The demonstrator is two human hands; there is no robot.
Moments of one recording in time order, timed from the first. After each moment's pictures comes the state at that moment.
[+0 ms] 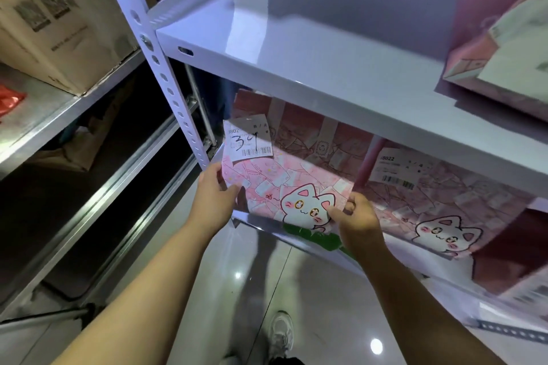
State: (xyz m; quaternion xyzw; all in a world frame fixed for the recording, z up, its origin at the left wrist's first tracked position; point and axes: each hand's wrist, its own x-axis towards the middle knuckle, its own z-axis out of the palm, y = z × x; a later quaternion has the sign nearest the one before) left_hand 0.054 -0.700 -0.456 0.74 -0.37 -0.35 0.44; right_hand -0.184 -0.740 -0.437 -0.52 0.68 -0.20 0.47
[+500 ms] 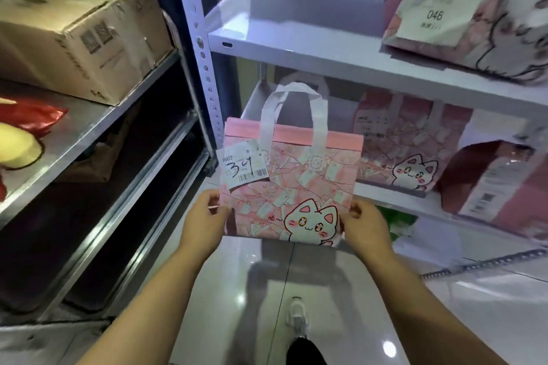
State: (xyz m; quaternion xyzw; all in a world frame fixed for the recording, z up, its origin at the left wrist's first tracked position) left_hand 0.072 -0.534 -0.422 0.73 -0.37 -0.37 0.44; right_hand -0.189 -0.584 -0.405 -0.53 0.73 -0.24 0.37
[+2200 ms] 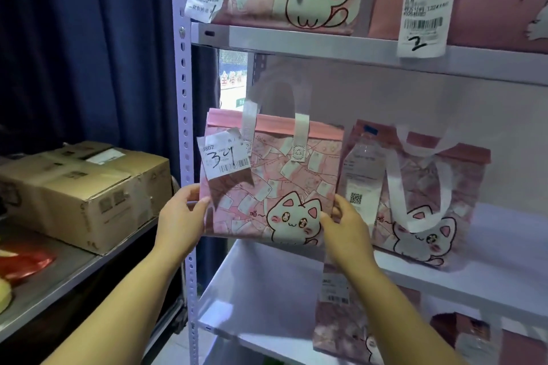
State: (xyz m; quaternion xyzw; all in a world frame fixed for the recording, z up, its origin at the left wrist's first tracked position) left_hand 0.072 -0.668 -0.183 0.65 -0.47 -0.12 0.59; right_hand -0.181 -0.709 -0.170 -0.65 0.56 -0.44 0.28
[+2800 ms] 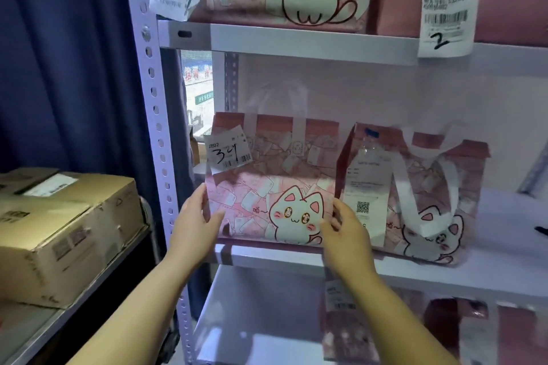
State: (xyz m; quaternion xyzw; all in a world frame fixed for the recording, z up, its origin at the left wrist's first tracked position) left_hand 0.095 -0.745 -0.184 0.62 -0.58 -0.18 0.50; right_hand -0.147 -0.734 -0.174 -0.60 0.57 -0.50 0.26
